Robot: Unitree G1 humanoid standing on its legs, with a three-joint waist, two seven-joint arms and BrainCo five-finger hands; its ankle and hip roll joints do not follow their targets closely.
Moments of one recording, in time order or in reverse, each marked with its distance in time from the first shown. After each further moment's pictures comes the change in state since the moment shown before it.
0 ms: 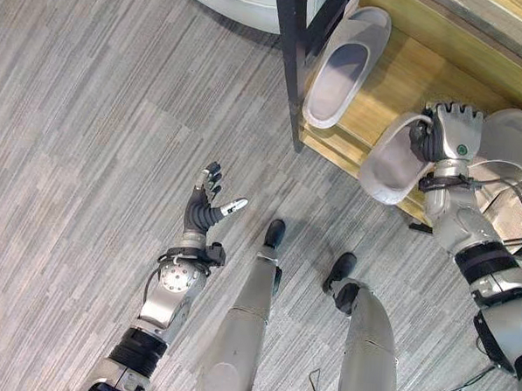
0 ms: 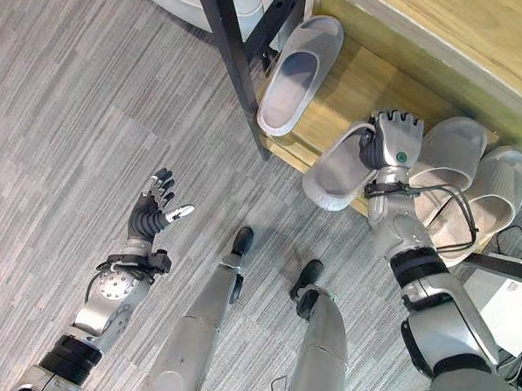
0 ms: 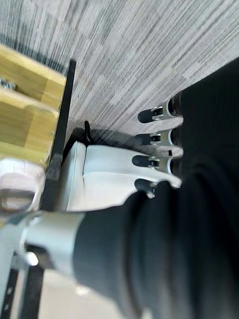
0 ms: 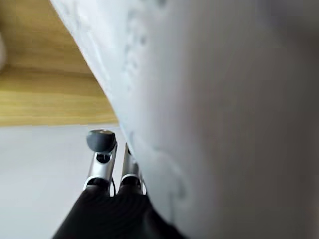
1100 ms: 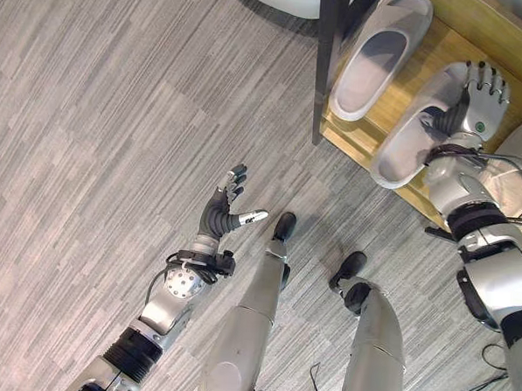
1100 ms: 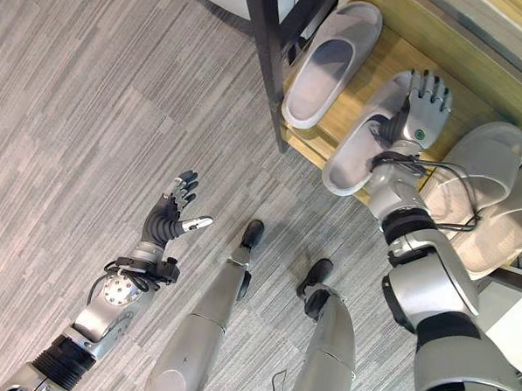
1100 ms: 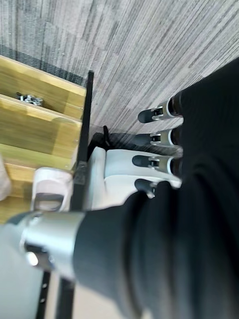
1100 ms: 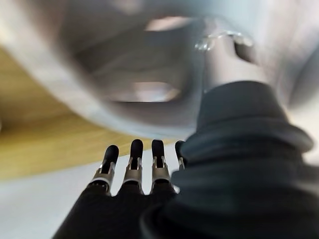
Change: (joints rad) left arm 0.022 0.080 -0.145 -0.050 -0.003 -0.020 -0.057; right arm -0.165 0.184 -0.127 0.228 0.457 -0.052 -0.071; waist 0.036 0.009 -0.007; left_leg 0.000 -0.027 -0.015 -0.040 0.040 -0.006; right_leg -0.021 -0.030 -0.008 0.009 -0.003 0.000
